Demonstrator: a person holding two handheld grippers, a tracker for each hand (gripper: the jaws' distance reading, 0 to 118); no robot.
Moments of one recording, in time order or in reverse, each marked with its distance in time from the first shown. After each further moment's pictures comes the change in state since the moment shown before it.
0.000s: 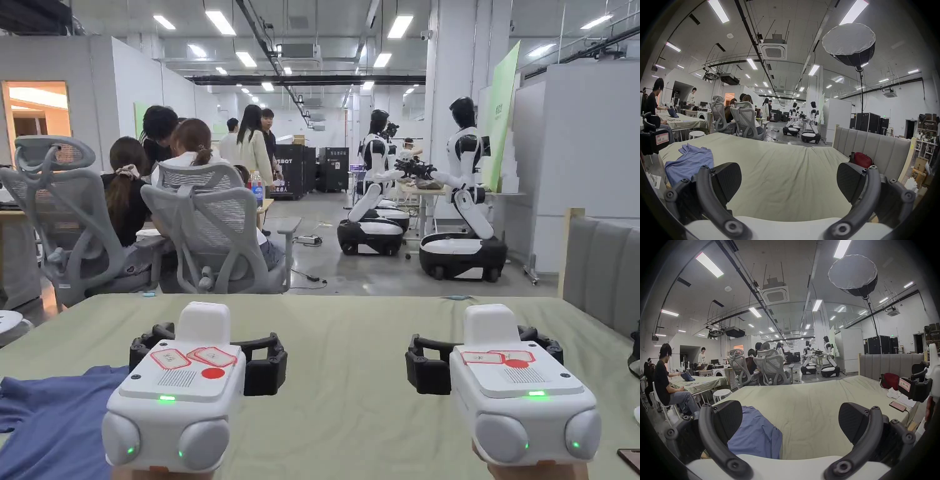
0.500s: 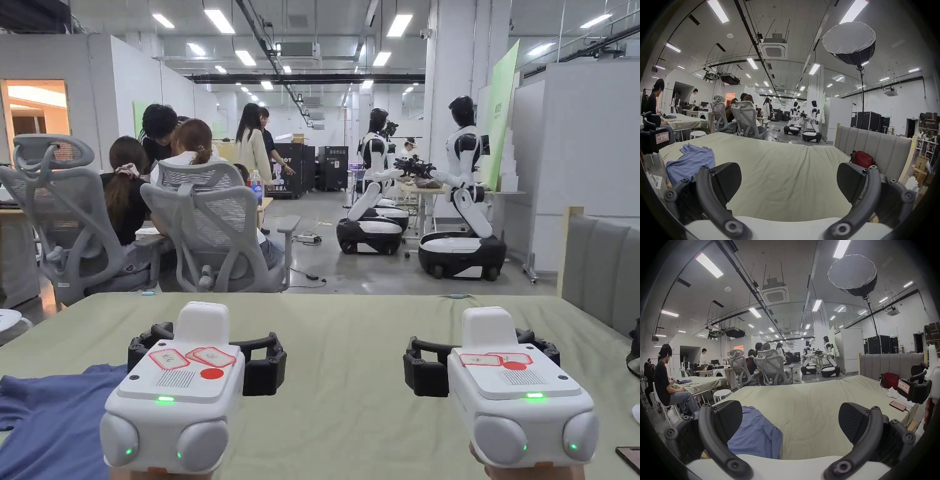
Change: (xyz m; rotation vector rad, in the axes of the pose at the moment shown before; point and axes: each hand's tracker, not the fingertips) left arm 0.001 -0.001 0.002 0.001 0.001 -0.003; right arm 0.000 -0.004 -0.001 -0.010 0.011 -0.008
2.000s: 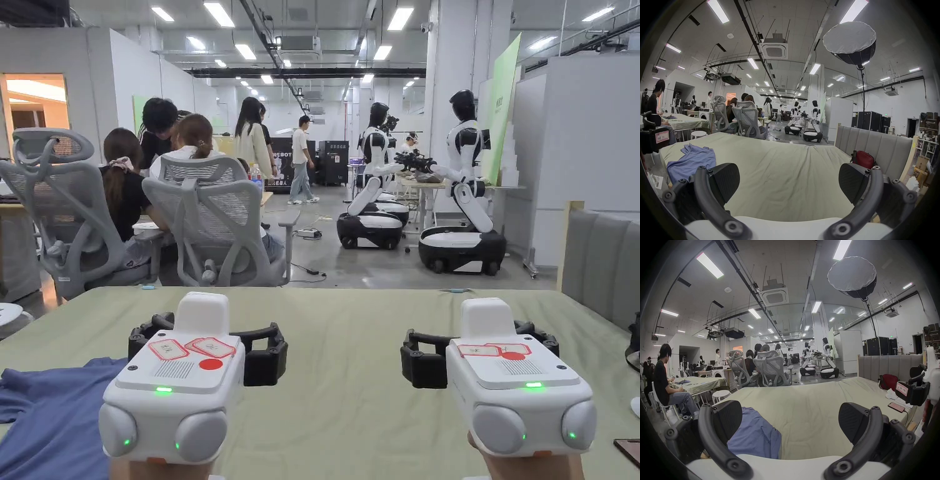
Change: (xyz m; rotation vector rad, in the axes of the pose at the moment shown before) left arm -0.002 0.003 0.004 0.013 -0.011 0.005; right arm -0.003 0.003 0.003 0.000 0.009 -0.001
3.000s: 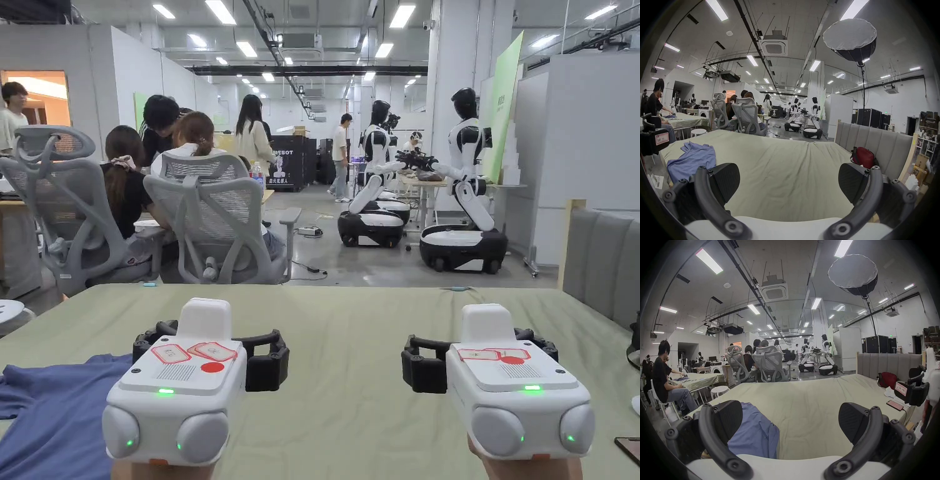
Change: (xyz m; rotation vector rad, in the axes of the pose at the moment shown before) left arm 0.001 -0.009 -0.003 -0.039 -0.011 0.015; right arm -0.001 -0.007 -0.002 -0.035 -0.003 -0.012
